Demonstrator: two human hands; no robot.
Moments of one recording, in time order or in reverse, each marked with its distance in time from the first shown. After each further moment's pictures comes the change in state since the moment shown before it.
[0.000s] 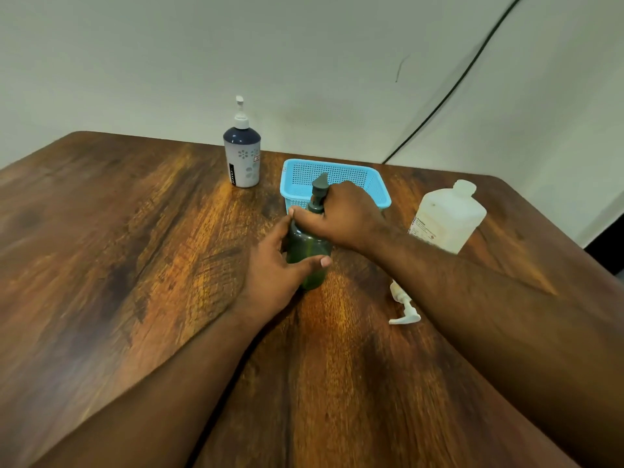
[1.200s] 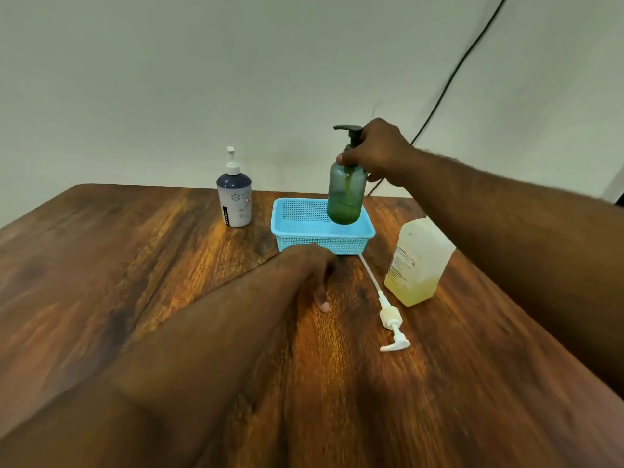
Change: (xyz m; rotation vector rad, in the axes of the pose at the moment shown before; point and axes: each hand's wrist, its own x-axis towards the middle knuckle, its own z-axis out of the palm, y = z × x) left_hand 0.100 0.046 0.047 1.165 -0.824 -0.111; right_hand 0.071 0.035 -0.118 0.268 0.135 0.467
